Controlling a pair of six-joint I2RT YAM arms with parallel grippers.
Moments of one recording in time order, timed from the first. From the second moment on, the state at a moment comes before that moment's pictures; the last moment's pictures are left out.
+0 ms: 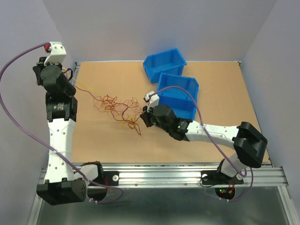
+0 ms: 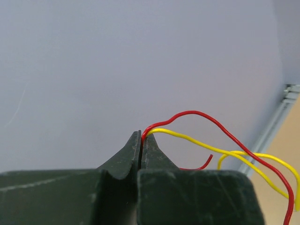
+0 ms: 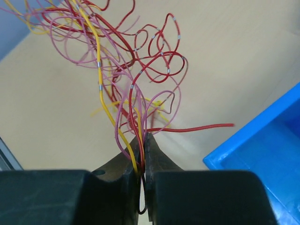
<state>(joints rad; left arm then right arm) 0.07 1.07 1.30 -0.10 -0.64 0.60 1.02 1.54 0.98 0.25 0.26 0.29</state>
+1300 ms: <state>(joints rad) 0.10 0.98 1.53 -0.80 0.96 0.48 1.05 1.45 0.93 0.48 -0.02 0.10</state>
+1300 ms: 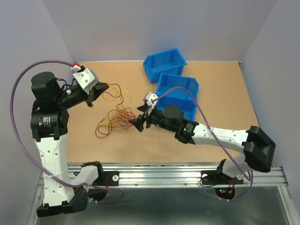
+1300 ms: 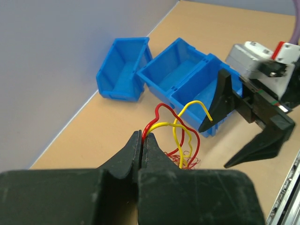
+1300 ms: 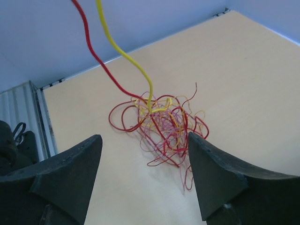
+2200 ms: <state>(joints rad) 0.08 0.96 1.47 -0.75 1.00 0.40 1.05 1.64 1.19 0.50 -0.05 0.01</state>
